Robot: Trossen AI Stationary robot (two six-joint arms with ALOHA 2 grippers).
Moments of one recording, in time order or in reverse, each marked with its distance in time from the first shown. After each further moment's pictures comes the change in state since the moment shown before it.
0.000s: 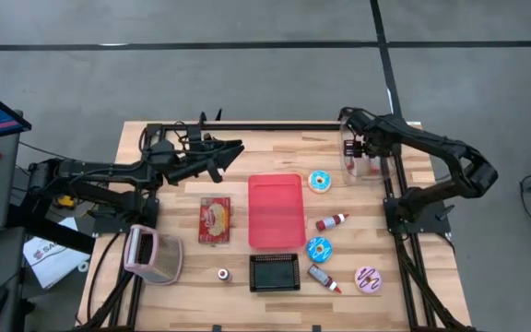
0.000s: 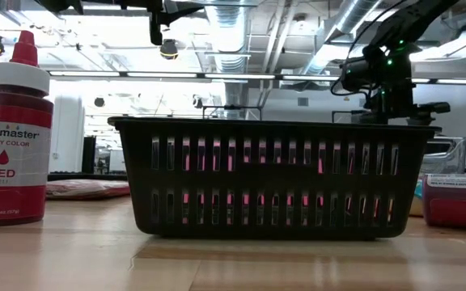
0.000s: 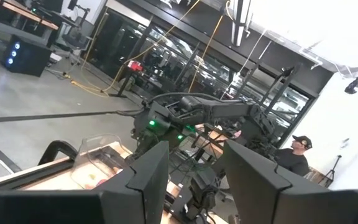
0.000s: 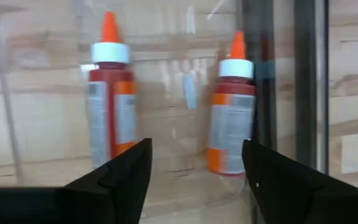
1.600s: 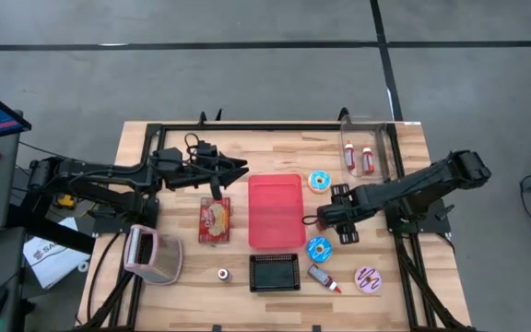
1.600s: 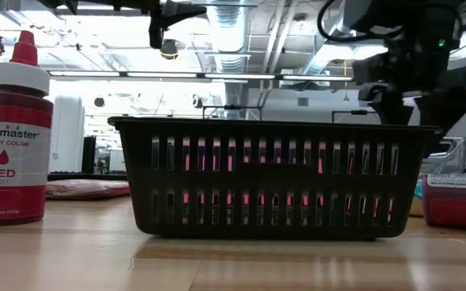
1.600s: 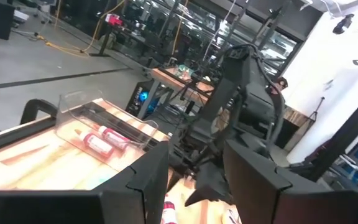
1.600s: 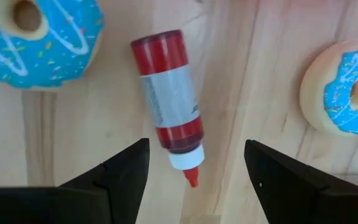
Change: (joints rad) left arm -0.071 -0.003 0.000 -0.158 0.103 0.042; right arm 1.054 0.091 -0.003 0.070 -0.104 -0.705
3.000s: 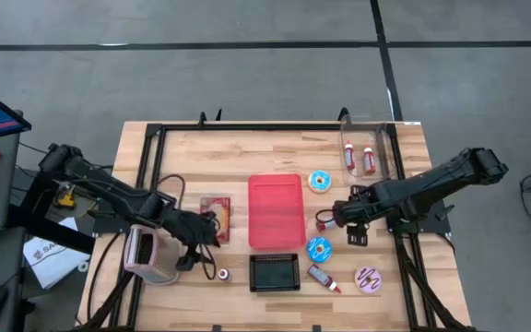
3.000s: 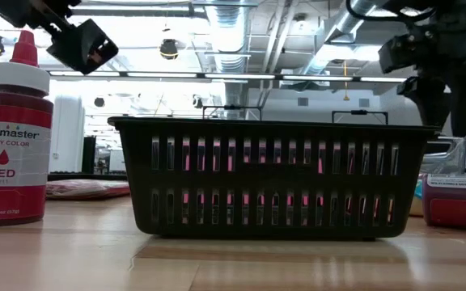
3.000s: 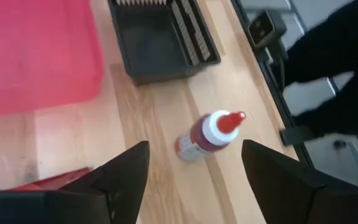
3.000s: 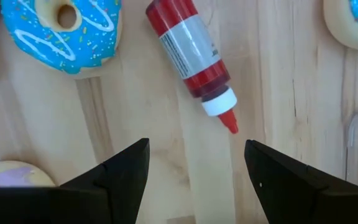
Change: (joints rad) left arm -0.466 0.092 0.056 -0.803 0.253 0.207; right arm 0.045 -0.191 -0.058 -0.096 -0.106 0.333
